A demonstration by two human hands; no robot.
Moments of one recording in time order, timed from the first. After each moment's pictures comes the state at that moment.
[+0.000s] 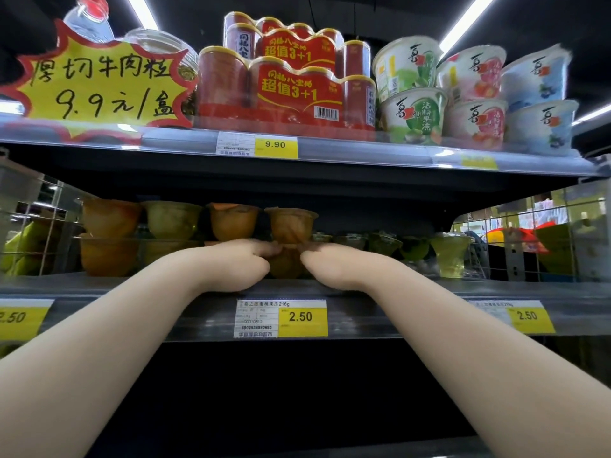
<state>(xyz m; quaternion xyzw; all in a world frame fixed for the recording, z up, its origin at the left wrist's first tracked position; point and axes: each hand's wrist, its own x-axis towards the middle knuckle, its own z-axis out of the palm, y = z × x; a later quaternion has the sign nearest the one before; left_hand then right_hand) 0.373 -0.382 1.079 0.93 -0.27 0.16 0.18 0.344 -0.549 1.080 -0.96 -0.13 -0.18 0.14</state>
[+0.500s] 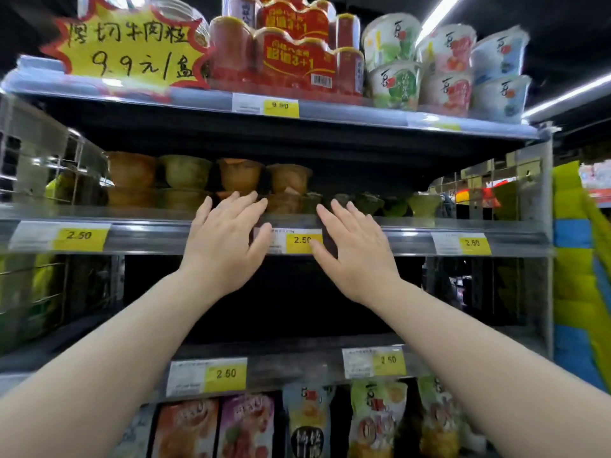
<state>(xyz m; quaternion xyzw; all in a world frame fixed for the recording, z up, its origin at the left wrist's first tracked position) 0.319 -0.359 0.988 0.82 -0.25 0.49 0.16 0.282 -0.557 0.978 -0.89 -0.07 -0.45 0.02</state>
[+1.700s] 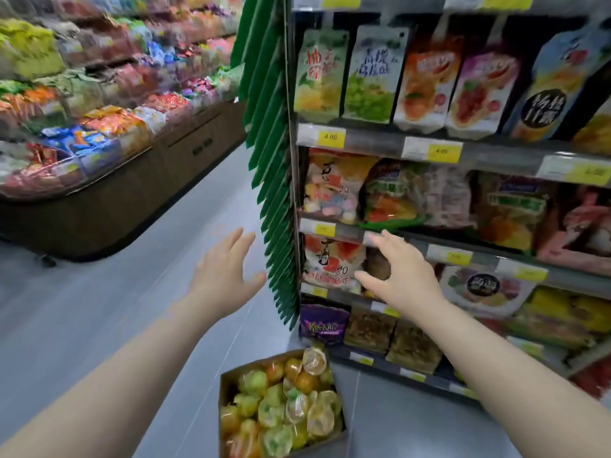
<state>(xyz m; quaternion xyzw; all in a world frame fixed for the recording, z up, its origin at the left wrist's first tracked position) 0.060 -0.075 0.581 0.99 0.07 0.02 0.15 0.114 -0.351 0.579 -0.97 -0.13 0.01 0.22</state>
